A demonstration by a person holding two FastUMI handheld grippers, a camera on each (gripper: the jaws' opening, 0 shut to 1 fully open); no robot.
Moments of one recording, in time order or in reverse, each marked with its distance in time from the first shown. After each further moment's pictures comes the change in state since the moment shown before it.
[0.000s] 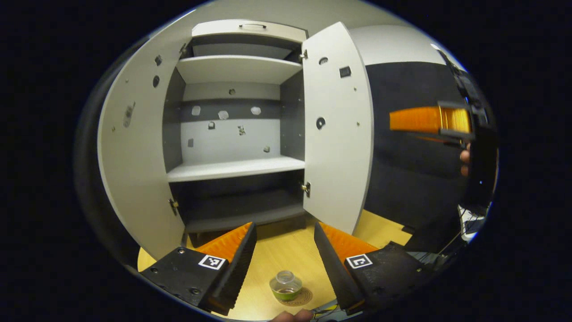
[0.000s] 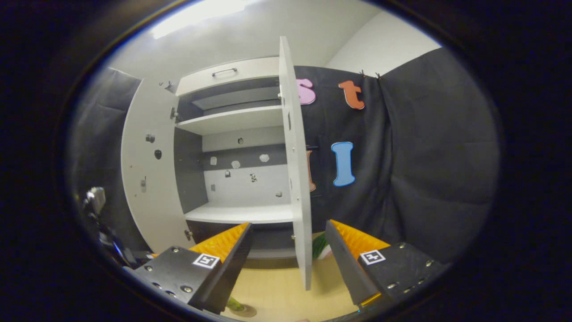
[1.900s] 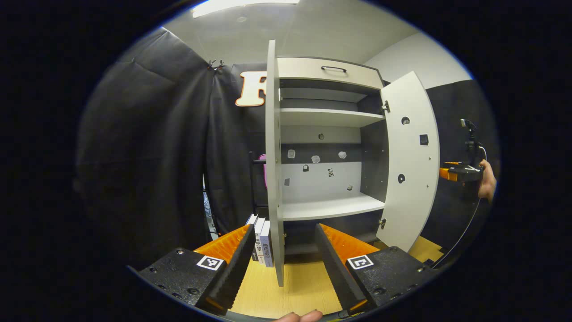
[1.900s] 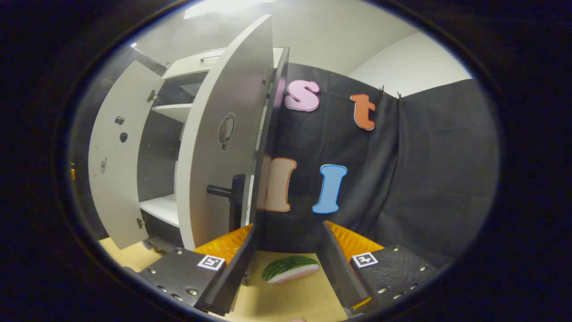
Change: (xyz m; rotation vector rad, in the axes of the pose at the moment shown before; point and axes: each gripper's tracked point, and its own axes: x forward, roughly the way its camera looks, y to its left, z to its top) left arm -0.154 0.188 0.101 -0.051 -0.114 0.377; right arm 0.140 -0.098 0.062 -0.184 -0.042 -0.025
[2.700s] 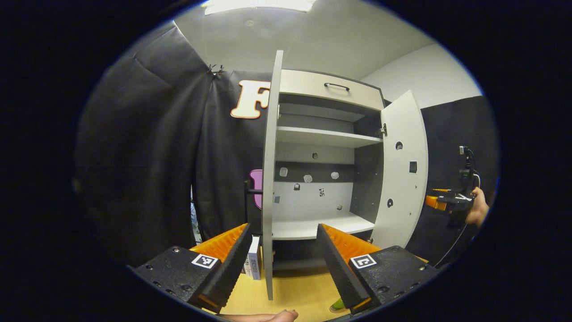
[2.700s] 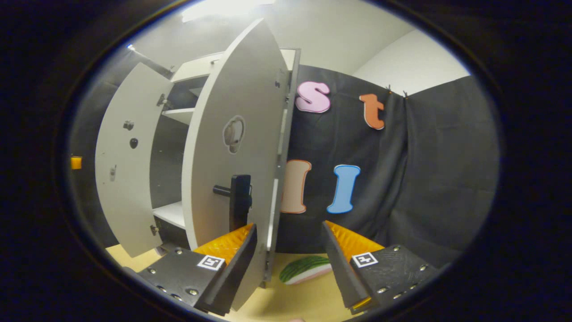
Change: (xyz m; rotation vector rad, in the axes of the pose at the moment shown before) left arm 0.015 0.000 0.062 -0.012 -0.114 -0.055; right arm -0.003 0.071 0.008 0.004 -0.003 0.097
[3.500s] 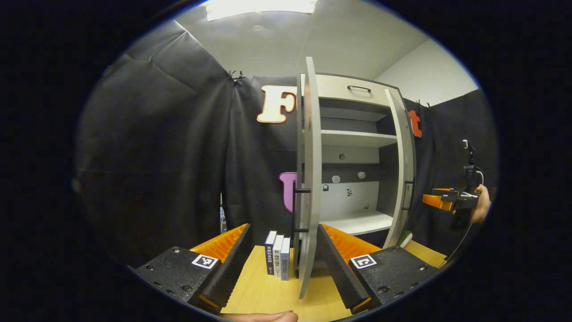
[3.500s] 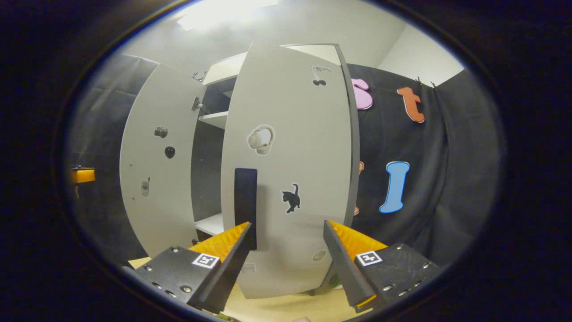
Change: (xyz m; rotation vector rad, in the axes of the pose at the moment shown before) left arm -0.021 0.050 -0.008 0.001 0.012 0.143; right arm 0.026 0.121 -0.007 0.085 -0.002 0.191
